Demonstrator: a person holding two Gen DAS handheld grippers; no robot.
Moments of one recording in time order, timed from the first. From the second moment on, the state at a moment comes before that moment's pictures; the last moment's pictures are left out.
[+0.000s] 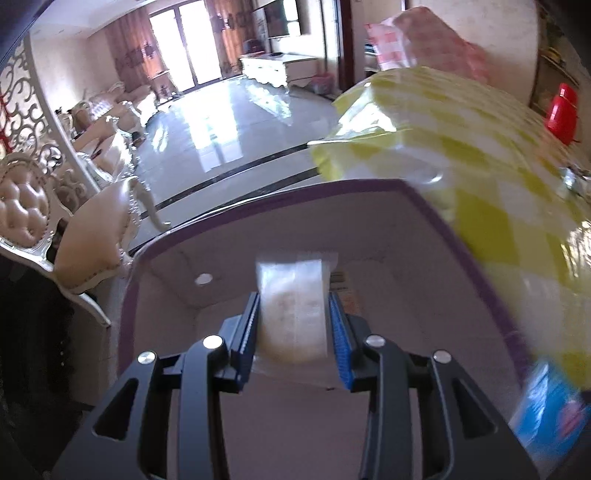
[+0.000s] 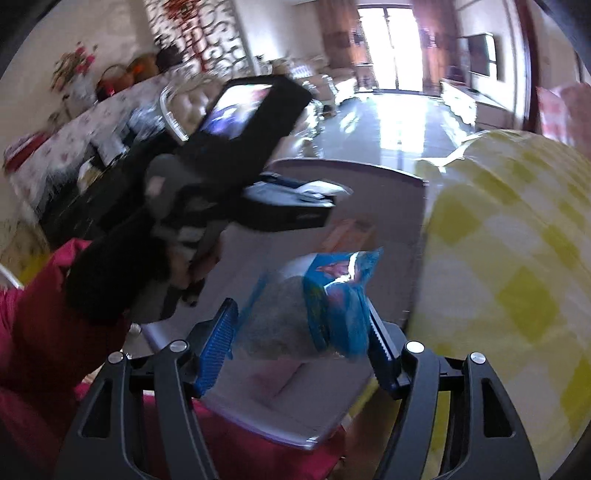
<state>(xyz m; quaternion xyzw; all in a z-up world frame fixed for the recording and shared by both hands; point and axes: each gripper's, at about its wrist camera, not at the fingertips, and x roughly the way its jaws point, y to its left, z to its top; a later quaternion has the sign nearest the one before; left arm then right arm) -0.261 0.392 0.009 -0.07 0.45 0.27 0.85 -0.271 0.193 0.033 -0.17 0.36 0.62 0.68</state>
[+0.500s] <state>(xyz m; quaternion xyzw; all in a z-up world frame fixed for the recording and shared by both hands) -0.242 0.376 0.016 -0.08 0.41 0.29 0.86 -0.231 0.163 0.051 -0.11 0.35 0.60 0.71</state>
